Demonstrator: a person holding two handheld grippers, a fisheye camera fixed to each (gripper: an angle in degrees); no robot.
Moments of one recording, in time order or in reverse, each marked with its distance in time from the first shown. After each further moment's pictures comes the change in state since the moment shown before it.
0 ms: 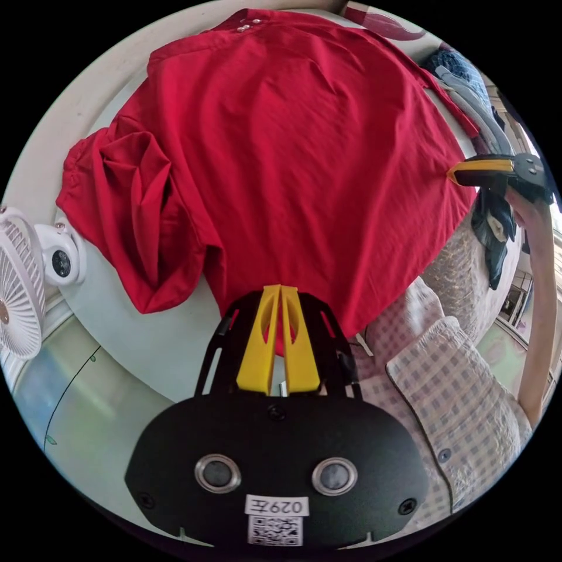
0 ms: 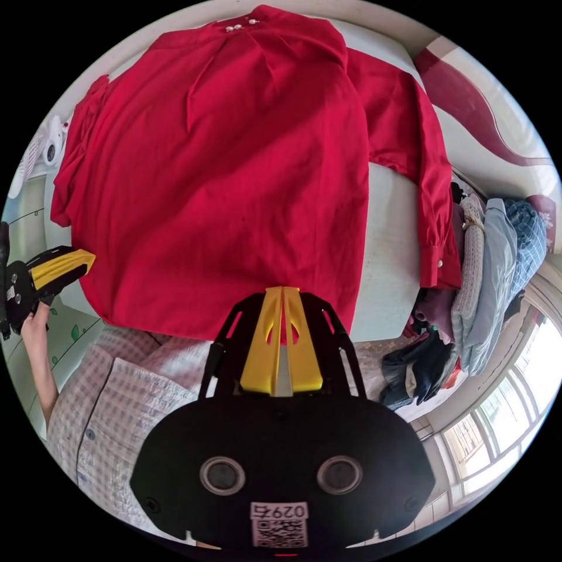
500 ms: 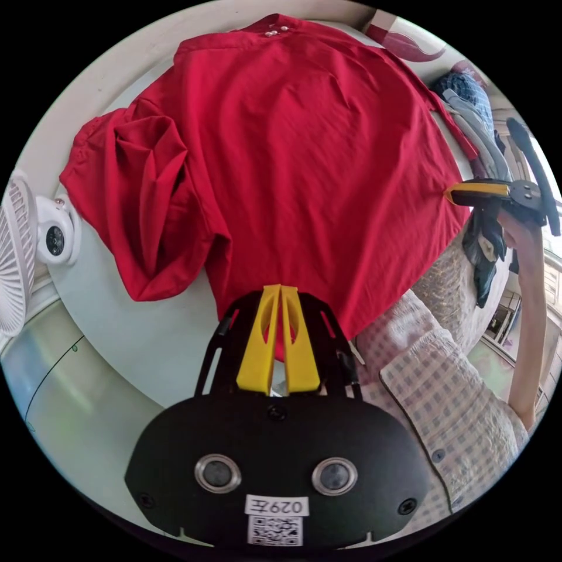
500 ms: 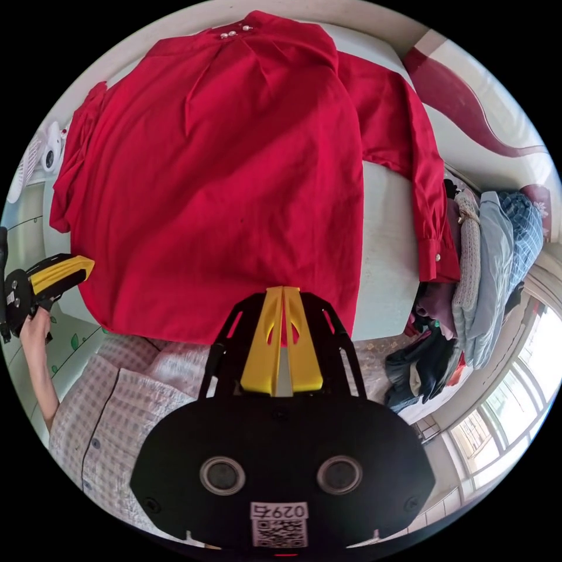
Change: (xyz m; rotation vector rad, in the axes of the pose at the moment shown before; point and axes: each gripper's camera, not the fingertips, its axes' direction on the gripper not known) left arm -0.022 0.001 0.005 0.051 0.087 -0.062; right arm -0.003 0.013 0.010 0.038 0.008 0.040
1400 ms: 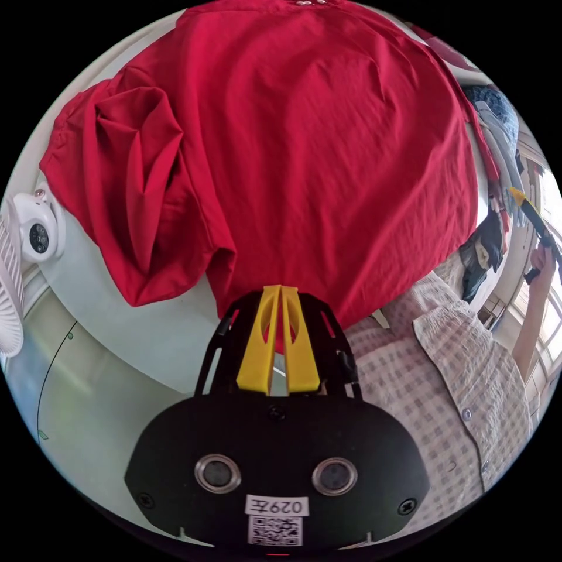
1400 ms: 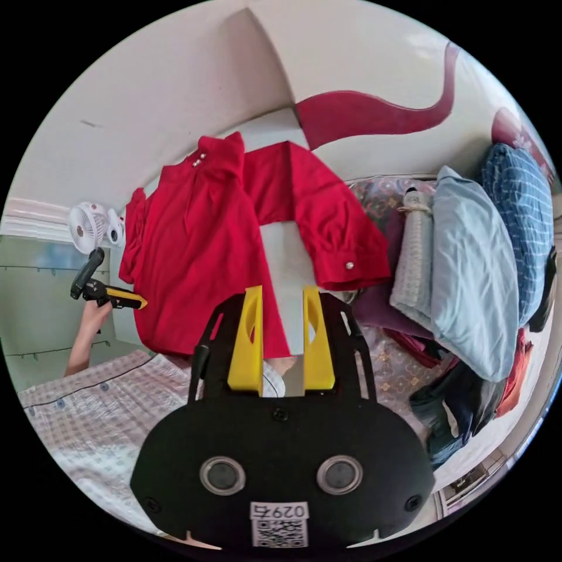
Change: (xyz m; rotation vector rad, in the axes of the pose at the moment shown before) left arm -0.014 -0.060 -0.004 -0.219 0.048 -0.086; right arm 0.189 0.085 -0.031 0.401 -0.290 0.107
